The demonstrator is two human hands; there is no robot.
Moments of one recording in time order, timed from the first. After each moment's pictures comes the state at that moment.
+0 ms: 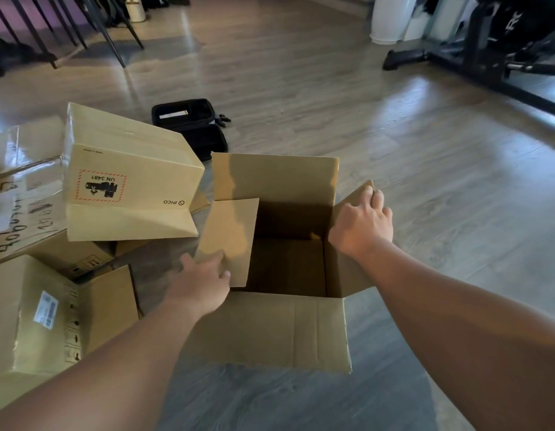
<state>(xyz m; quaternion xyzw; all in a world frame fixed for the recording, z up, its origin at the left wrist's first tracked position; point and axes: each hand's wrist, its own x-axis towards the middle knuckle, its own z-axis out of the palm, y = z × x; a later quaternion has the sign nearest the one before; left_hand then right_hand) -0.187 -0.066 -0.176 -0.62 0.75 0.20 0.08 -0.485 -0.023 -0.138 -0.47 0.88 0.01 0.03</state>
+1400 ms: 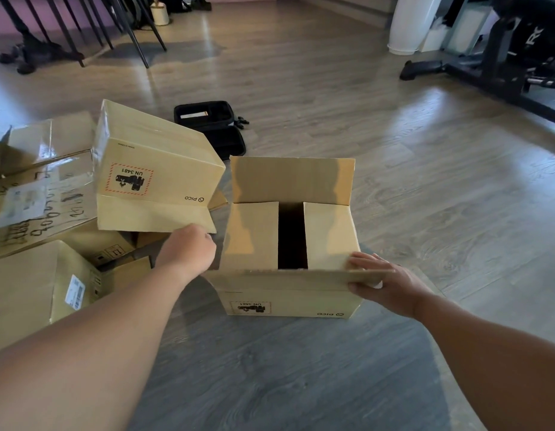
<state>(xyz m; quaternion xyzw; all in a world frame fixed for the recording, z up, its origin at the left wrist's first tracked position) -0.151 -0.107 -0.133 -0.65 0.73 0.19 -0.09 -0.509 0.070 -0.193 -0.60 0.74 -0.14 0.26</state>
